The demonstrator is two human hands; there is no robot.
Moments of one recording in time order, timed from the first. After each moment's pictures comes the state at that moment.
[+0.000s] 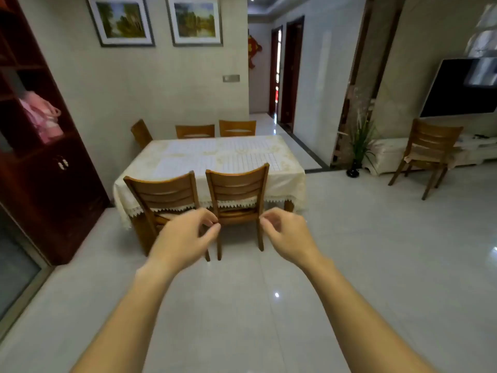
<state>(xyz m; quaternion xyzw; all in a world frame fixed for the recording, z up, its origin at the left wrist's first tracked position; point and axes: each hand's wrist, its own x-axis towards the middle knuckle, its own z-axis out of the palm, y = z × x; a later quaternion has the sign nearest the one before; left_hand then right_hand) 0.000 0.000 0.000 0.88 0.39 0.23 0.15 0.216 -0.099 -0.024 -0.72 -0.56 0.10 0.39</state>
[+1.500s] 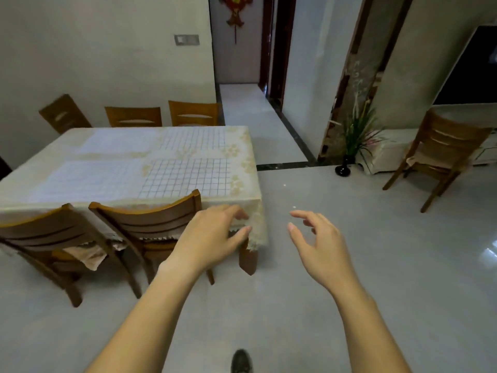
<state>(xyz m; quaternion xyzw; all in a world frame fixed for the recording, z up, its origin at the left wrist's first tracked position) 0.598 0.281 -0.027 0.92 0.32 0.17 0.12 0.790 0.146 -0.053 -0.75 -0.49 0.09 0.44</state>
